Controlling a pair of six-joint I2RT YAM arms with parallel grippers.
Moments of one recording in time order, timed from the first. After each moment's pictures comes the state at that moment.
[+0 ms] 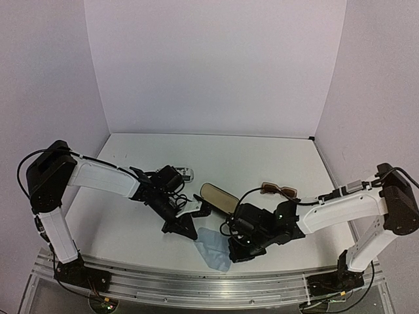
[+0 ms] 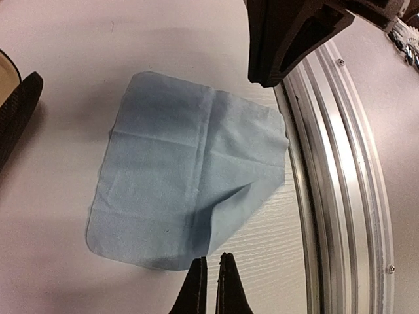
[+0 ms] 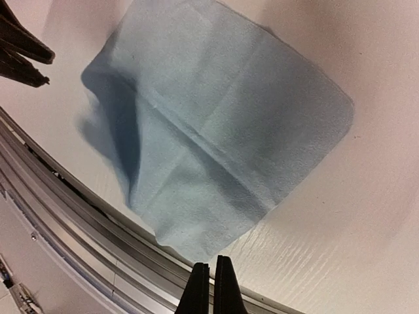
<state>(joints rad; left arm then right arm) -0.87 1.80 1.01 -0.34 0.71 0.61 1.21 1.61 0.87 -0.40 -0.08 0.91</state>
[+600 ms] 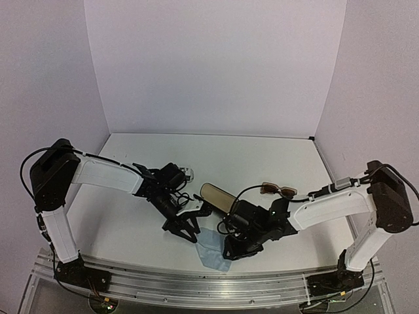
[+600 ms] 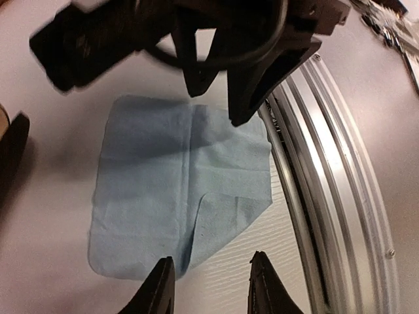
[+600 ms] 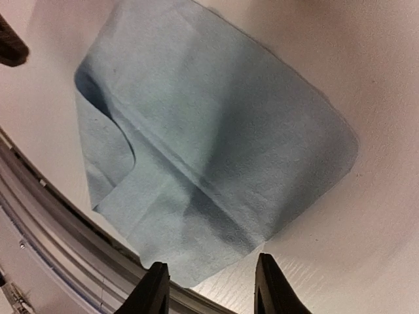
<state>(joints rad) -0.86 1.83 1.08 -0.42 0.78 0.76 1.18 1.68 0.91 -0.40 -0.11 0.85</state>
